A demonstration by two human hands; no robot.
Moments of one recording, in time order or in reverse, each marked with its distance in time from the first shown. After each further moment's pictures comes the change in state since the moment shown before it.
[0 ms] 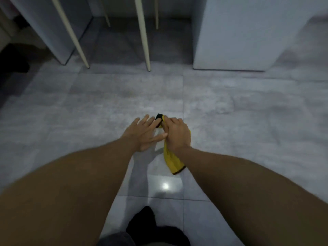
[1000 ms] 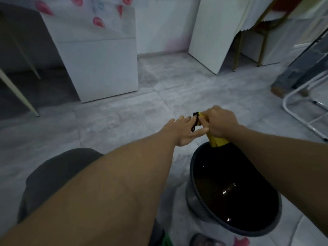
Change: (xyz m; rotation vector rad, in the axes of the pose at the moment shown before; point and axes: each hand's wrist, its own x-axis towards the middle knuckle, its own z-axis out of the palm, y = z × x) left_hand -0.061 0.499 -0.183 -0.152 0.197 0.686; right_hand -0.291 0.248 -0.461 -0.436 0.049 0.469
